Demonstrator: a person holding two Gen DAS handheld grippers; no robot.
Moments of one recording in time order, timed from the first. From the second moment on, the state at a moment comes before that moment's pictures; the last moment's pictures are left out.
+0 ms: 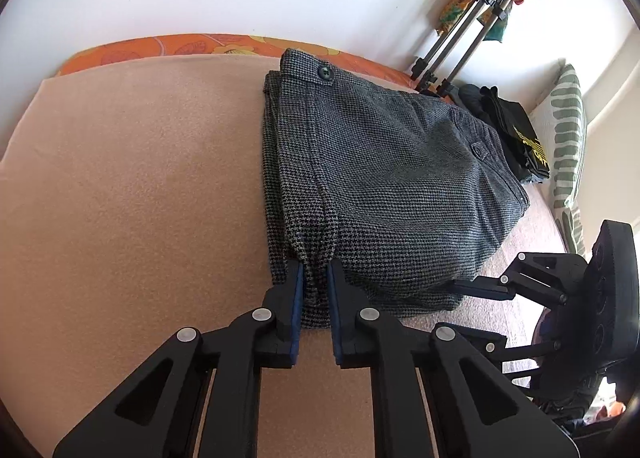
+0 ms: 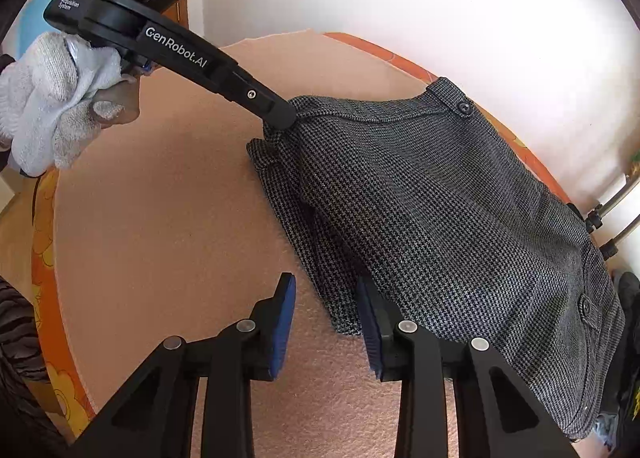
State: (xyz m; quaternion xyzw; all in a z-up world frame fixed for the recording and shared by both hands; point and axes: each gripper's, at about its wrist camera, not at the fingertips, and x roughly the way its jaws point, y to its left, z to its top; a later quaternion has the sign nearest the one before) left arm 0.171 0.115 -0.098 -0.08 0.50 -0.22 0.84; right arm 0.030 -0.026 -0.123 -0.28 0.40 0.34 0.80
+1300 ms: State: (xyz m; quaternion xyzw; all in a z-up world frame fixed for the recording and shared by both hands) left arm 0.164 0.002 -0.069 0.05 0.45 -0.26 0.85; right arm 0.032 -0.148 -0.082 -0.07 0.43 0.29 0.85
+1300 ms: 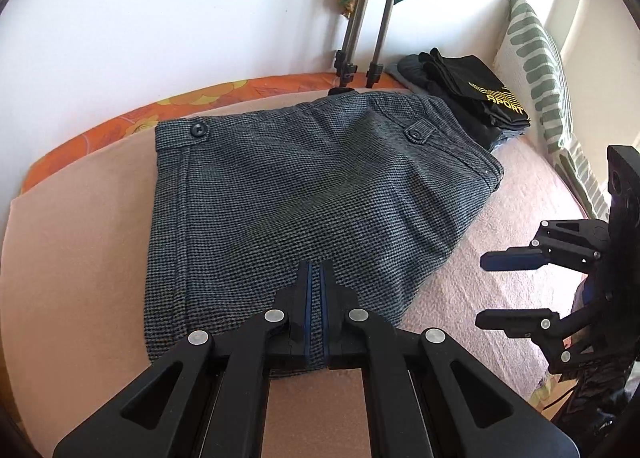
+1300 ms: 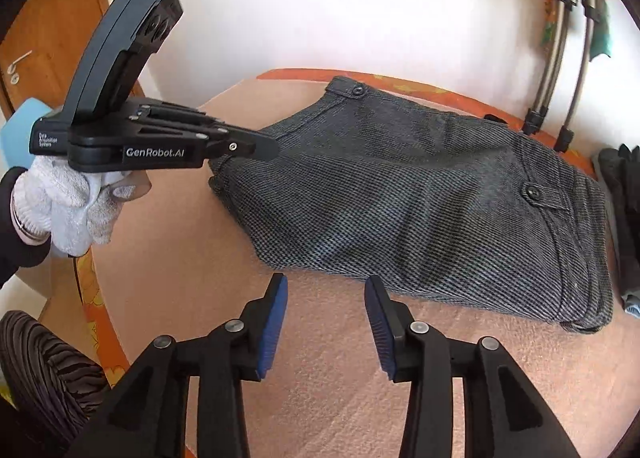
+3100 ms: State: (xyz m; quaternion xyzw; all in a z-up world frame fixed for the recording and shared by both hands) left arm 0.200 -0.108 -0.105 0.07 0.46 -0.29 0.84; right arm 0.113 -0.312 -0.125 0.31 0.38 0.06 0.87
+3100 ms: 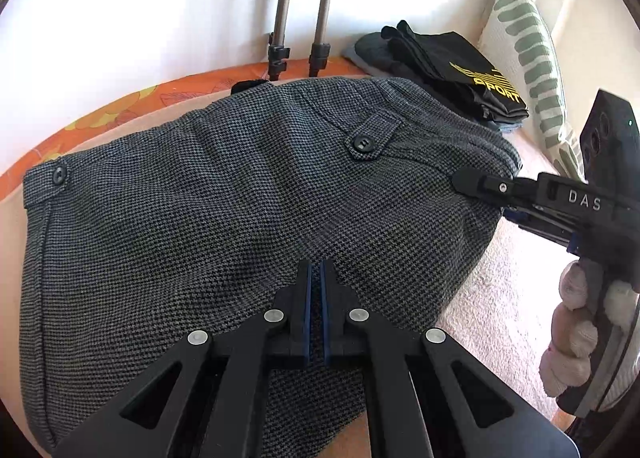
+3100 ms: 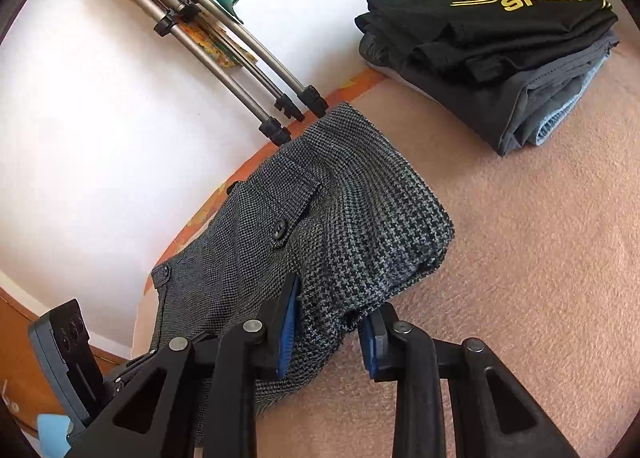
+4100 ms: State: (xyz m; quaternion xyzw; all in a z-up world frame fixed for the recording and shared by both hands) left arm 0.150 0.159 -0.043 -0.11 0.40 -0.13 0.90; right arm 0.105 -0.051 -0.040 -0.16 0.31 0.21 0.91
